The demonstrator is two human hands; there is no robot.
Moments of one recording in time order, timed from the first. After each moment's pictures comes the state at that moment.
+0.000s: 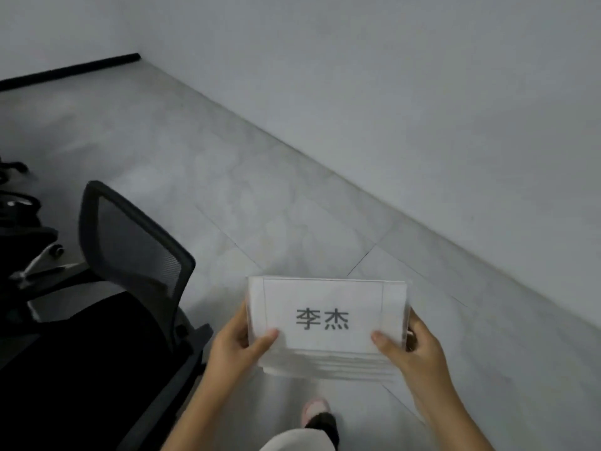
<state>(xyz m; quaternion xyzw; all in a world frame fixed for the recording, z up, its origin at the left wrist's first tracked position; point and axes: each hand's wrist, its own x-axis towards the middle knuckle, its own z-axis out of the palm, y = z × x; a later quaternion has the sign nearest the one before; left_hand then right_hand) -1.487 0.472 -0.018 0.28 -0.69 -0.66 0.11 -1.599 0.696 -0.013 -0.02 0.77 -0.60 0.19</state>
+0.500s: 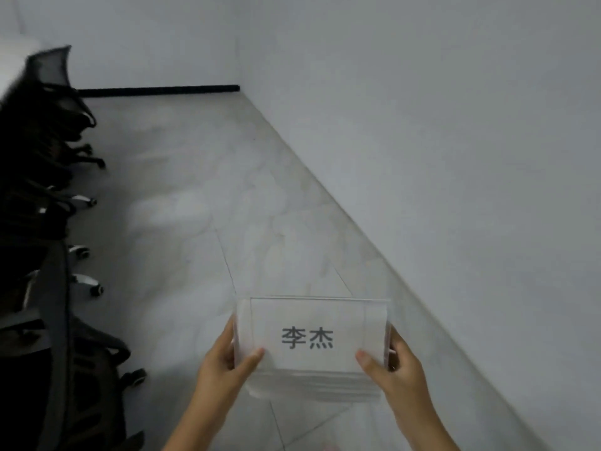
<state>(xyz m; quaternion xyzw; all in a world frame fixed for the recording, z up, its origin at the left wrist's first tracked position) -1.804 0.374 -0.016 0.38 -0.58 -0.66 0.29 -1.987 0.537 -0.005 -0.19 0.76 -0.56 0.28</state>
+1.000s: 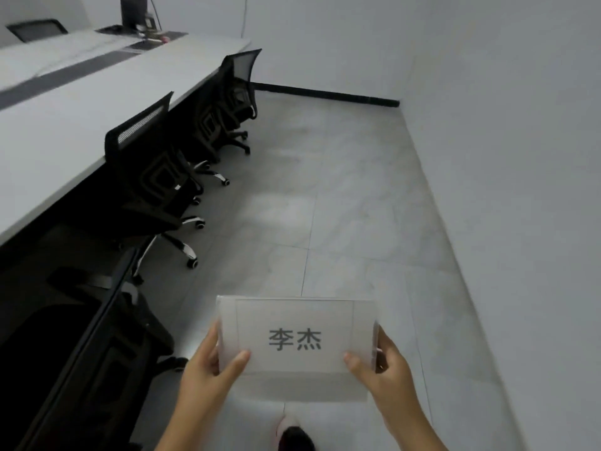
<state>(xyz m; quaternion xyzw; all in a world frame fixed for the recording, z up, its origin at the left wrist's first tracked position) -1.901 0.203 0.000 0.57 -0.45 -0.51 0.45 -2.138 0.224 -0.013 -0.41 0.65 -0.45 0.45</state>
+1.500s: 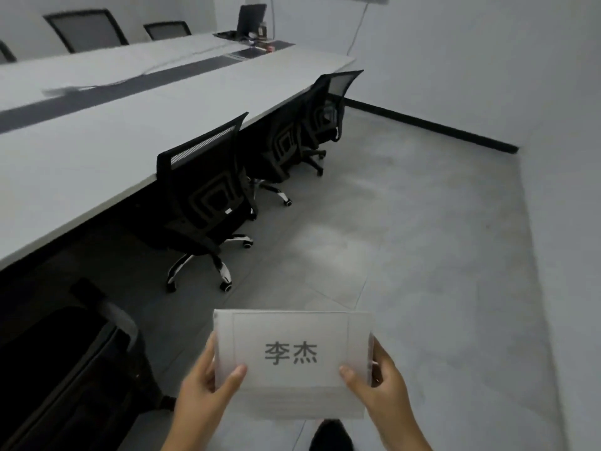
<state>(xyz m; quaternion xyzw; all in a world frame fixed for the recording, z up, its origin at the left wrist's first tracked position) -1.922 -0.046 -0.020 0.66 -0.32 -0.44 0.52 -2.149 -0.112 -0.020 -0.52 0.58 -0.35 0.52</state>
